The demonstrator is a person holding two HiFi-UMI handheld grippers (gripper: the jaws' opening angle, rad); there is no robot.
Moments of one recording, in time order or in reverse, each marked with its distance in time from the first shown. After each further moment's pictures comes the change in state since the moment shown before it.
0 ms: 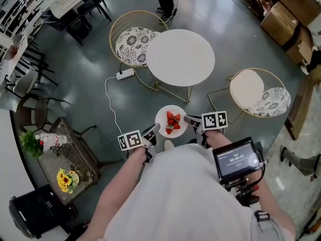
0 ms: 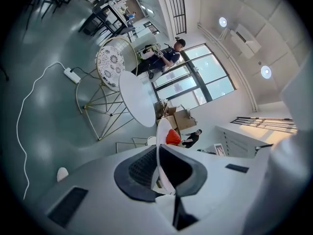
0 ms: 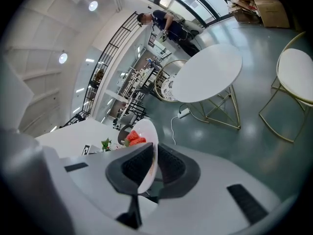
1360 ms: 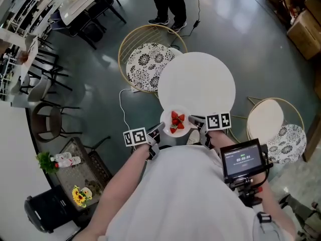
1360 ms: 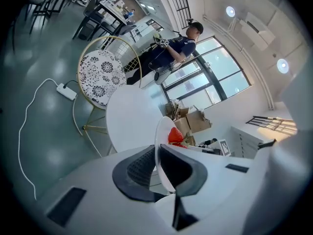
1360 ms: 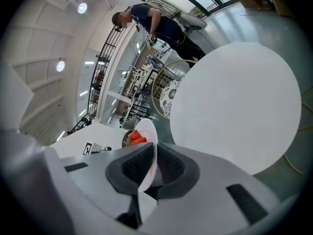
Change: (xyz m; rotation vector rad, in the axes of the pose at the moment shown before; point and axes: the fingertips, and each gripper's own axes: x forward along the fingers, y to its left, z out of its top) left arm 0.140 0.039 0.231 0.014 0.018 0.138; right arm 0.109 -0.066 0.246 0.034 0.077 0.095
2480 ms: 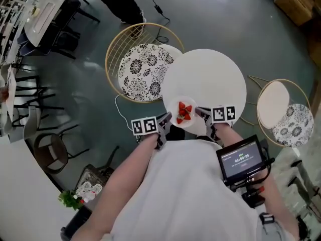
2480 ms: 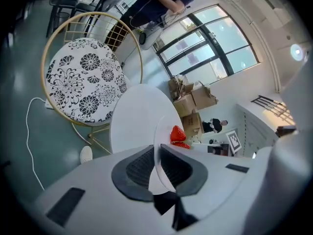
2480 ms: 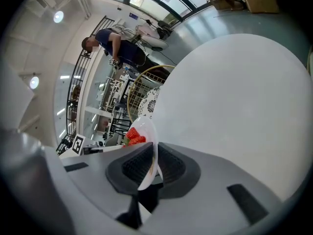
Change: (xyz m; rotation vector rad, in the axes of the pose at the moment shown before) left arm 0.086 0.078 0.137 0.104 0.343 0.069; right arm 0.091 -0.064 0.095 0.219 -0.100 -0.188
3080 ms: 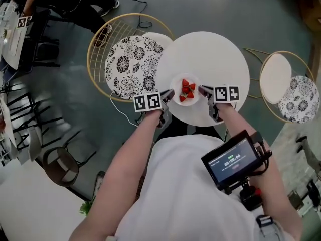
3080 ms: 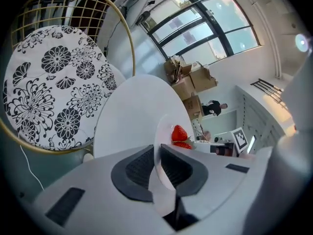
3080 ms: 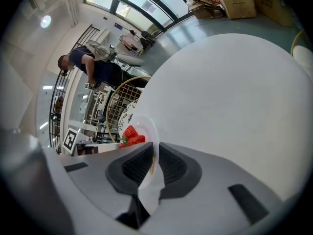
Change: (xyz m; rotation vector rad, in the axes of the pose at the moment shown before) left arm 0.086 0.012 0.067 0.108 0.207 -0.007; right arm 0.011 -0.061 0.058 0.110 -0.117 -0.154
